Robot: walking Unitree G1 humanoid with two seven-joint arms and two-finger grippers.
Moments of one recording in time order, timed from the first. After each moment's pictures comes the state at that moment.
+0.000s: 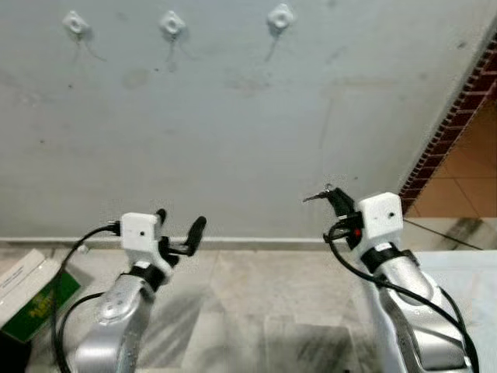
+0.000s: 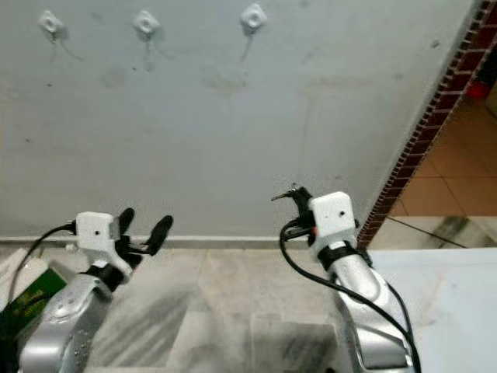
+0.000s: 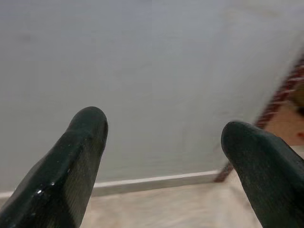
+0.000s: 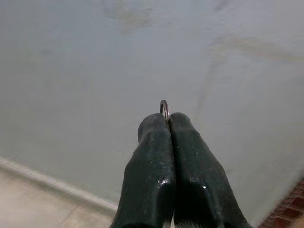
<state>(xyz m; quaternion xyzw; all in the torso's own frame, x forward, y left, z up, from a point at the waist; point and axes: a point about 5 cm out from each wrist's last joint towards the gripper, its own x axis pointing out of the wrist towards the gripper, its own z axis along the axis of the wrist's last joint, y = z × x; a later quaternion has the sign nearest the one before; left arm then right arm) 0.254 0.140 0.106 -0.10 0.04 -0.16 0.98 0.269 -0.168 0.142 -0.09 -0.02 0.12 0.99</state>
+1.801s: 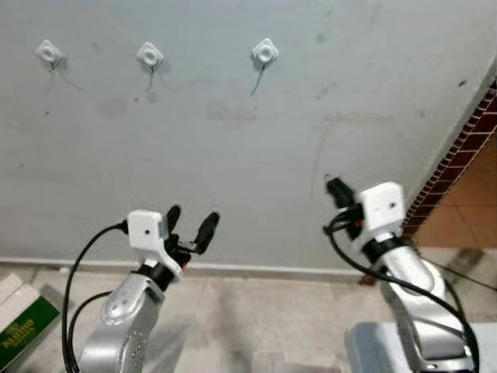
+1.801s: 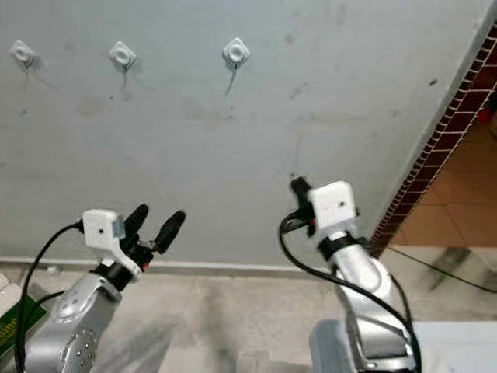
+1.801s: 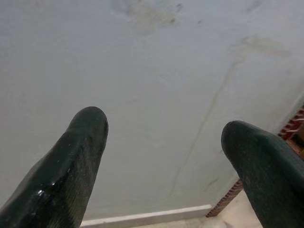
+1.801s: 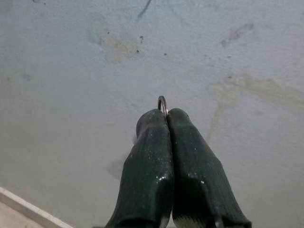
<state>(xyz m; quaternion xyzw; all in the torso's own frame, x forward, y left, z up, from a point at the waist) 0.254 0.149 0.113 -0.13 0.02 -0.16 0.98 0.278 -0.151 0.156 -0.10 -0.06 0.17 0.98</state>
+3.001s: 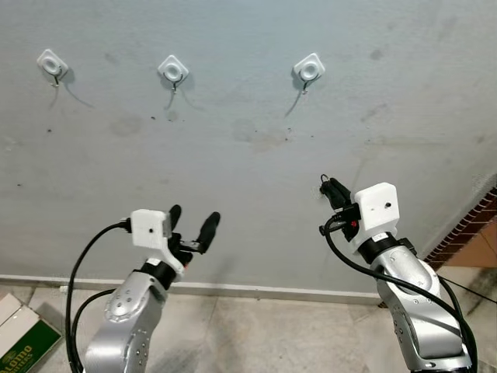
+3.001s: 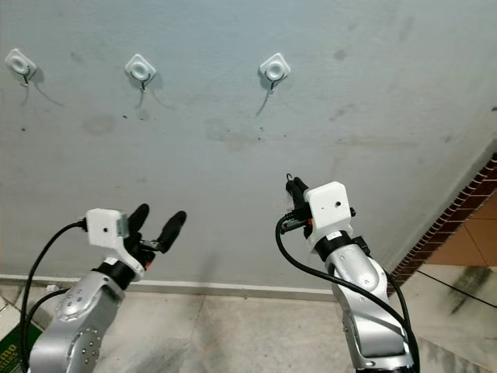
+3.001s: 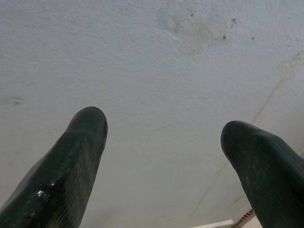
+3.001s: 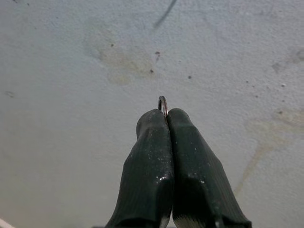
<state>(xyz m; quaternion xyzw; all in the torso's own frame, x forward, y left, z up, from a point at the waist) 0.256 0.139 0.112 -0.12 0.03 -0.17 0.98 0.278 -0.155 0.154 -0.10 -0.05 0.16 0.98</state>
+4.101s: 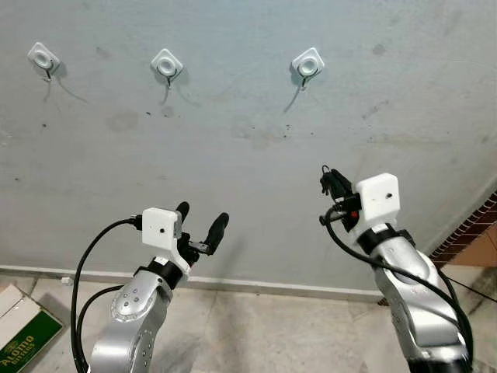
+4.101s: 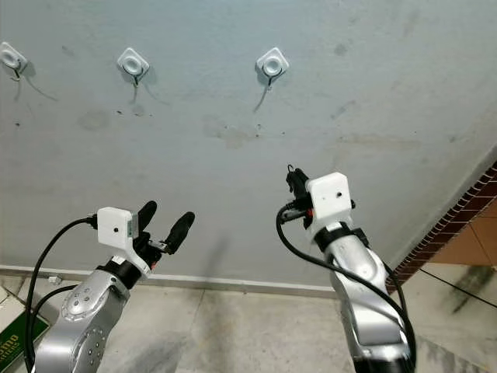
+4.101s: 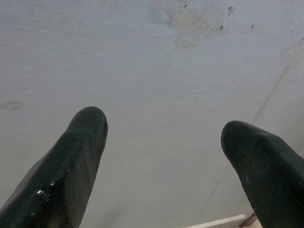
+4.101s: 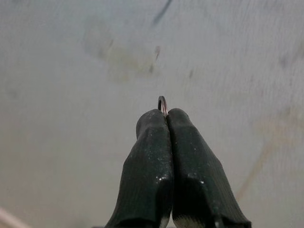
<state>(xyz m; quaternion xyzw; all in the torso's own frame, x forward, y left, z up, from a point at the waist) 0.250 0.135 0.115 -0.08 0.02 -0.18 0.98 0.268 -0.161 0.154 -0.09 -0.06 0.16 0.98</state>
